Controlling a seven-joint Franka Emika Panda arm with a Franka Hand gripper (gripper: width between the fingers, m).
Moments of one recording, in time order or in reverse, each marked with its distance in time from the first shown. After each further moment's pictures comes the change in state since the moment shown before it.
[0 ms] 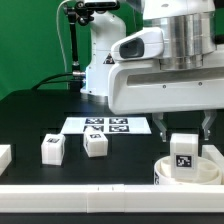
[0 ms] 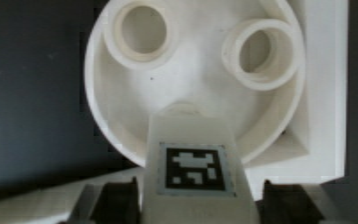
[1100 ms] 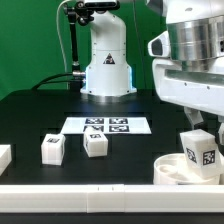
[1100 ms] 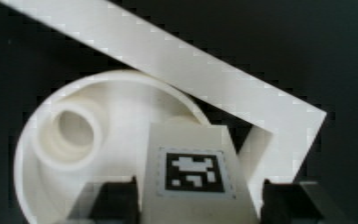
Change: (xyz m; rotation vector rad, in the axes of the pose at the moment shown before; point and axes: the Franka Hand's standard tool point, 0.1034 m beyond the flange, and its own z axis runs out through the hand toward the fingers) arm -0.016 -0.035 0.006 0.044 -0.043 0.907
